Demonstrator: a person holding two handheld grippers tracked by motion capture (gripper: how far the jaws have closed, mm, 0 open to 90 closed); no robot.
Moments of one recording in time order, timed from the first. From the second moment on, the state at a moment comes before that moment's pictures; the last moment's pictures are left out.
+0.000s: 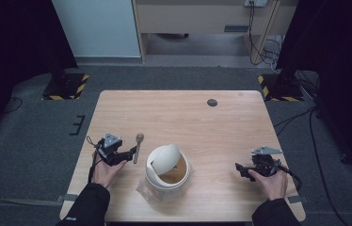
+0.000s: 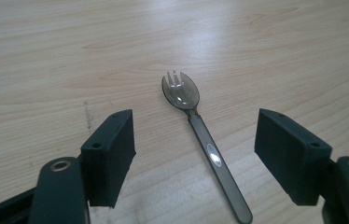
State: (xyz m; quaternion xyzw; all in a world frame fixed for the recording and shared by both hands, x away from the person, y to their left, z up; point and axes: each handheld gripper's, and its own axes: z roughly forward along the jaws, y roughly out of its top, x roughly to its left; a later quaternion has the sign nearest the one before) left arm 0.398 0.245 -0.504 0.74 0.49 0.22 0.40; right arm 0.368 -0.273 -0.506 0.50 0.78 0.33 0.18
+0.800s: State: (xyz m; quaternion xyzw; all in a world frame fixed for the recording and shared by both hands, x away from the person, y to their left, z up) left arm 0.432 0.218 -0.530 0.76 0.52 0.22 0.34; right arm 0.368 -0.270 -0.506 0.50 0.79 0.33 0.17
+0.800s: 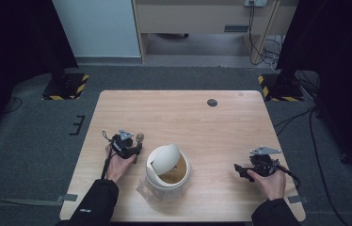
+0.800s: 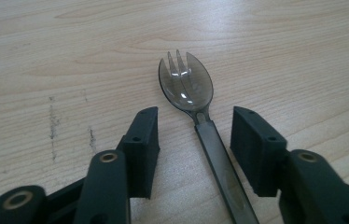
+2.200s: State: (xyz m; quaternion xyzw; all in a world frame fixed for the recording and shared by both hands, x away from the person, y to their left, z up) left arm 0.369 0.242 -0.423 0.67 0.43 0.28 0.53; right arm 0.368 -0.274 -0.494 0.48 0.77 0.37 0.18
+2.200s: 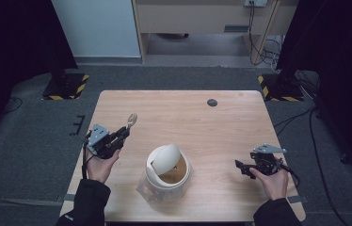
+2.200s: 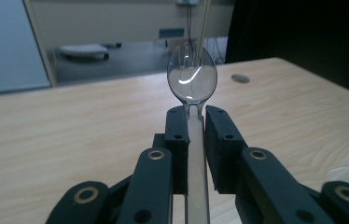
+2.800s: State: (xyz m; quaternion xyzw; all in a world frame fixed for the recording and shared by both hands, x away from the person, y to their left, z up) left arm 0.341 0.227 -0.376 0.64 0.37 0.29 0.60; right arm 0.365 -0.271 -0.464 0.47 0.74 0.43 0.21
